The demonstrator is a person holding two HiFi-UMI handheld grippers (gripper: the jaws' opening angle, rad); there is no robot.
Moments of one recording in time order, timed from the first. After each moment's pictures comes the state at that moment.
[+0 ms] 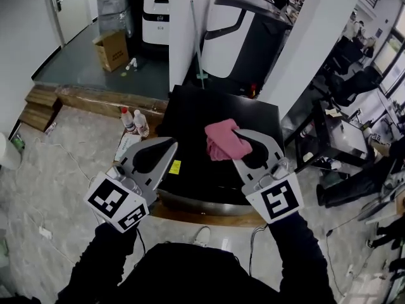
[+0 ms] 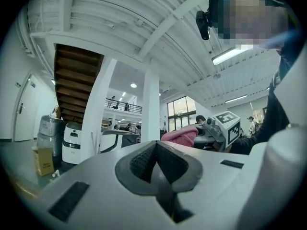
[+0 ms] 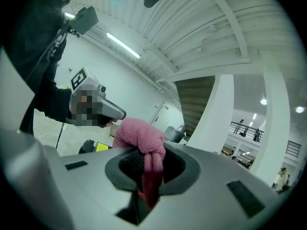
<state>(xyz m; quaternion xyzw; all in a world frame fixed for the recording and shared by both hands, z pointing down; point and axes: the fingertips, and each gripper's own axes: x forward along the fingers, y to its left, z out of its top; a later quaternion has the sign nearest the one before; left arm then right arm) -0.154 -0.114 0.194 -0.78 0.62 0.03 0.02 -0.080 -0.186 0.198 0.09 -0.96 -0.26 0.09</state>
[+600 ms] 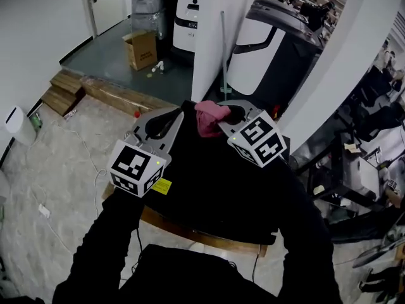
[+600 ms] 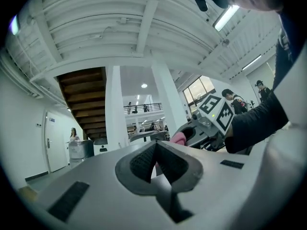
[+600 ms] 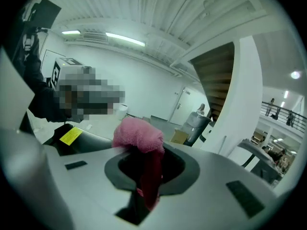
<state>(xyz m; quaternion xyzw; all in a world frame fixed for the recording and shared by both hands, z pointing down) -0.216 -0.237 0.188 -0.67 0.73 -0.07 0.10 -0.204 -0.324 0.237 -0.06 -0.96 -0.22 0.18</state>
